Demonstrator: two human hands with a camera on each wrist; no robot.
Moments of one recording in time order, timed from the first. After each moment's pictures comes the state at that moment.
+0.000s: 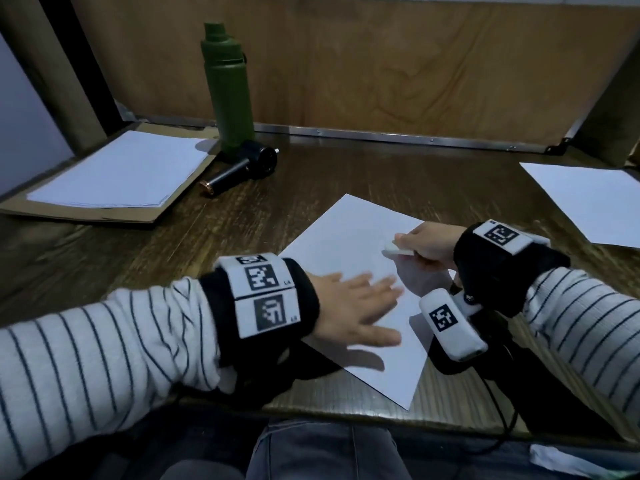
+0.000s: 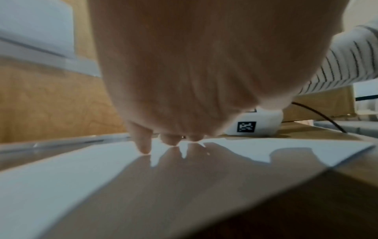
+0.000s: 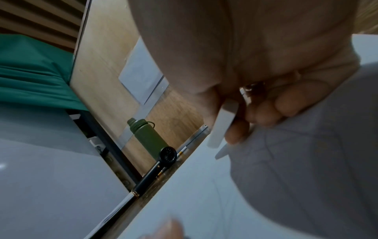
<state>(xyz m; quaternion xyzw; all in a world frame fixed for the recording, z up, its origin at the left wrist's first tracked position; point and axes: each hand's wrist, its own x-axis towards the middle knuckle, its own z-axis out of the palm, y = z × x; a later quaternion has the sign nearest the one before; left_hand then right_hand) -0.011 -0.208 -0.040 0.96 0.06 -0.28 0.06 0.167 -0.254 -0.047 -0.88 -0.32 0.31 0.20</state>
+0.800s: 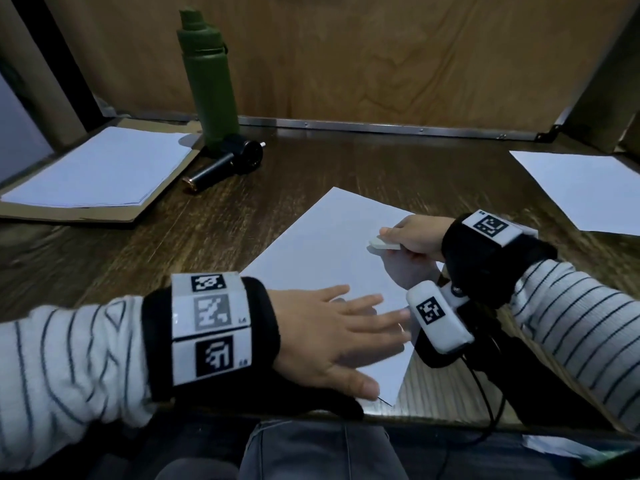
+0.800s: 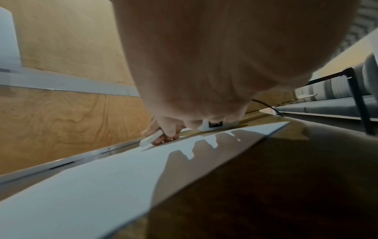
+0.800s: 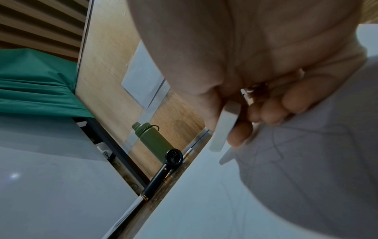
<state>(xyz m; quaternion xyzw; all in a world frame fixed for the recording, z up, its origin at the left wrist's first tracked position) -0.032 -0.221 -0.032 0.95 -0.09 -0.29 0.01 0.175 -0.250 -0.054 -0.87 -0.33 0.32 0.19</state>
